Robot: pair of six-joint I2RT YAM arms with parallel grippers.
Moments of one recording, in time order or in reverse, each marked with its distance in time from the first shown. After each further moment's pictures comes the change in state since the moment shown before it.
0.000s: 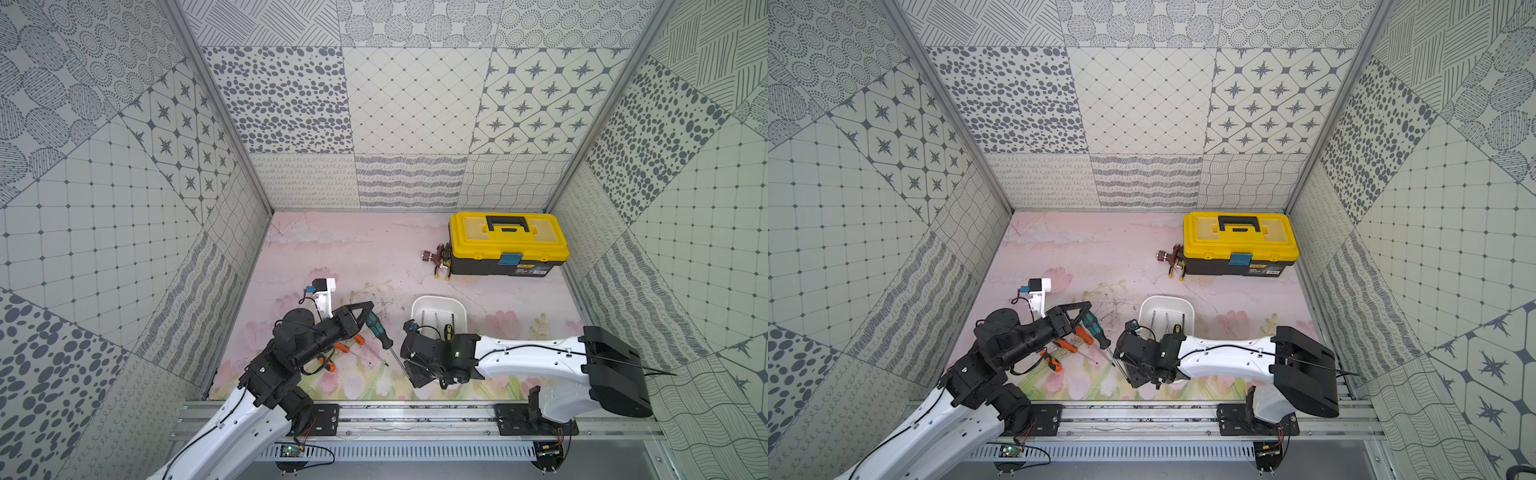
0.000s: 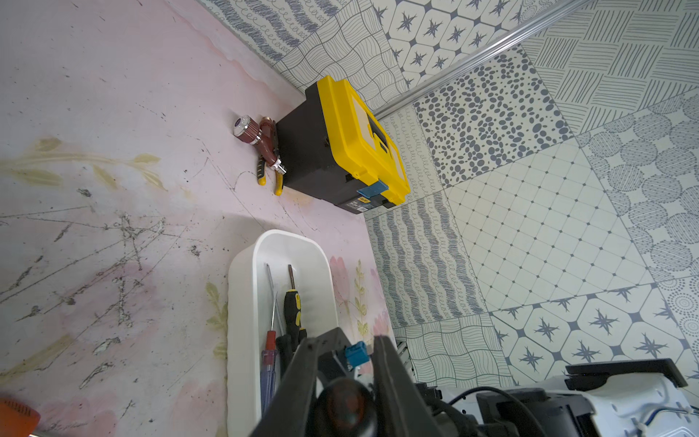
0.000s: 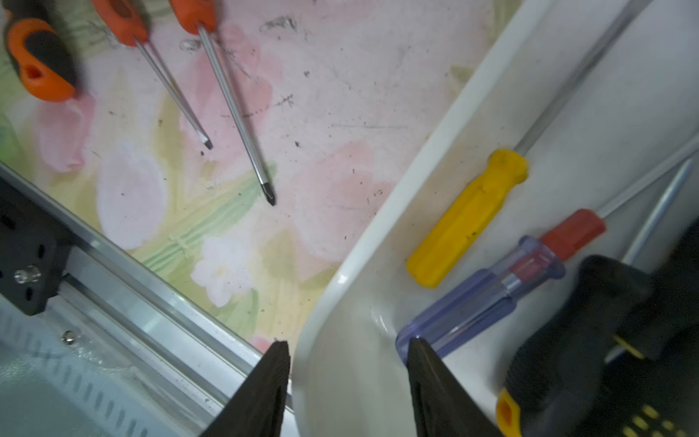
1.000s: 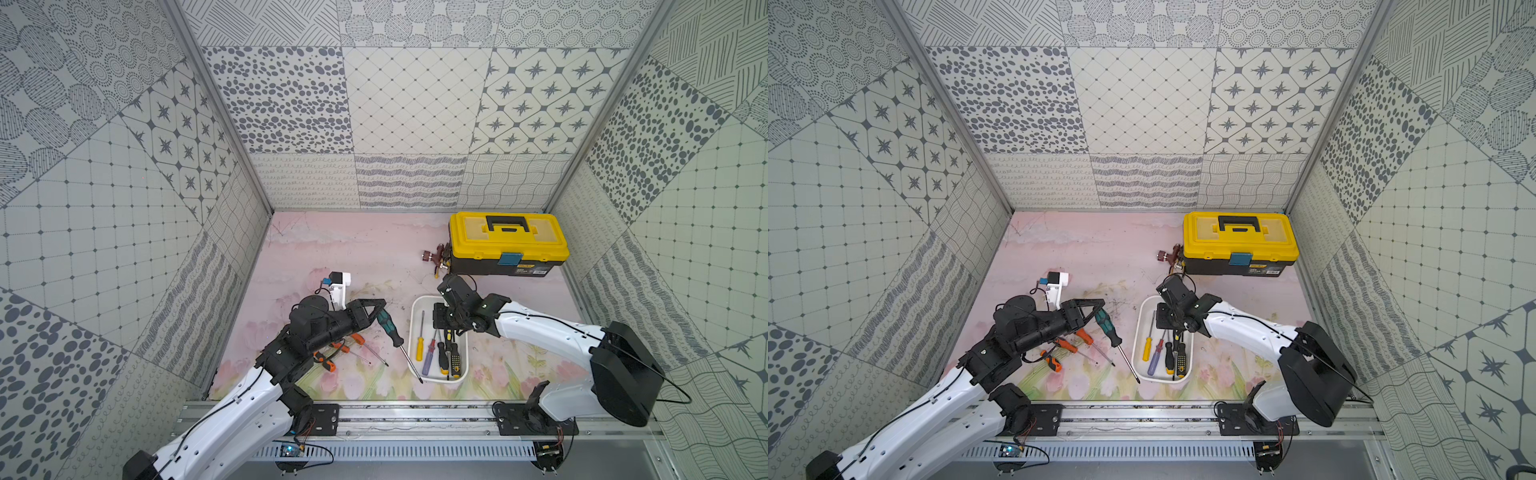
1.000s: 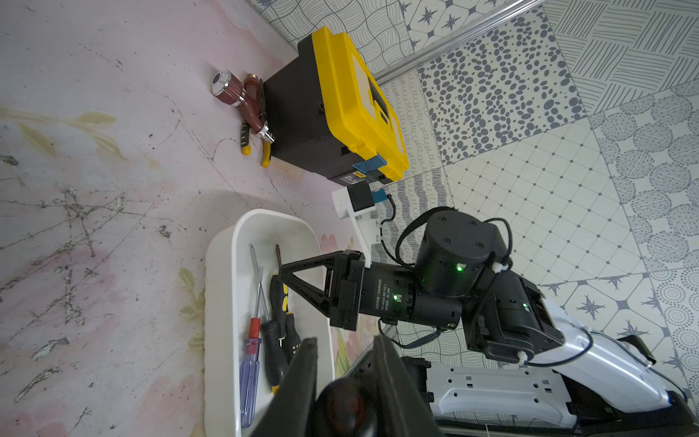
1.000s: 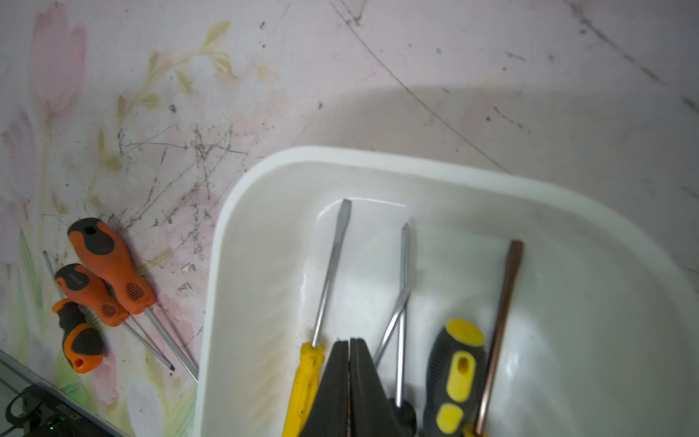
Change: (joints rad) left arm 0.000 0.178 0.023 0.108 0.106 -0.034; right arm -0.516 0.031 -0.011 0.163 -0.142 -0.033
